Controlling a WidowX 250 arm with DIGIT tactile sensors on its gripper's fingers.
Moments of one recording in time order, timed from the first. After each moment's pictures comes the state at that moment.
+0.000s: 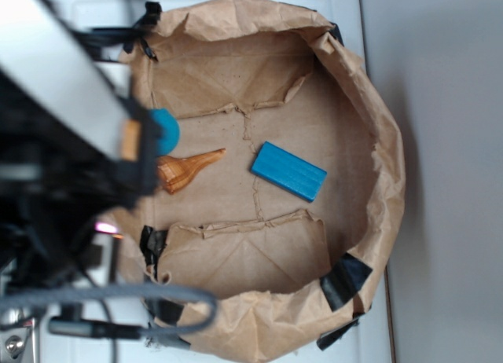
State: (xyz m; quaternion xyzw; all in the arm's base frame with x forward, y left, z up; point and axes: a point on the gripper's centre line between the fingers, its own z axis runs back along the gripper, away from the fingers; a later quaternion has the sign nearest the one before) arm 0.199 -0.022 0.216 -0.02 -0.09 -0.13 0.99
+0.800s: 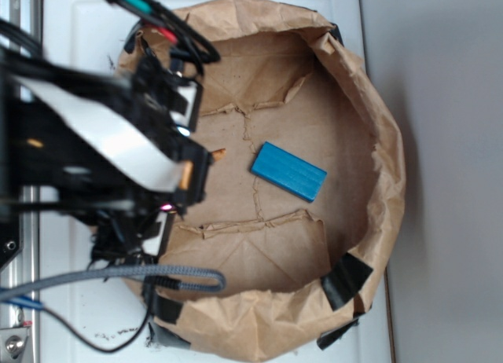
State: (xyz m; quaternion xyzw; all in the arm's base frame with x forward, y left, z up) arm 0.216 -0.004 0.136 0.06 -0.12 -0.19 0.97
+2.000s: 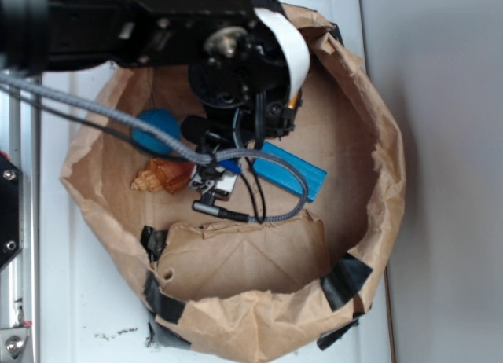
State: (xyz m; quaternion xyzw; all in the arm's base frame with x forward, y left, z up) arm 0.267 0.030 0.081 -0.04 -0.07 -0.20 0.98
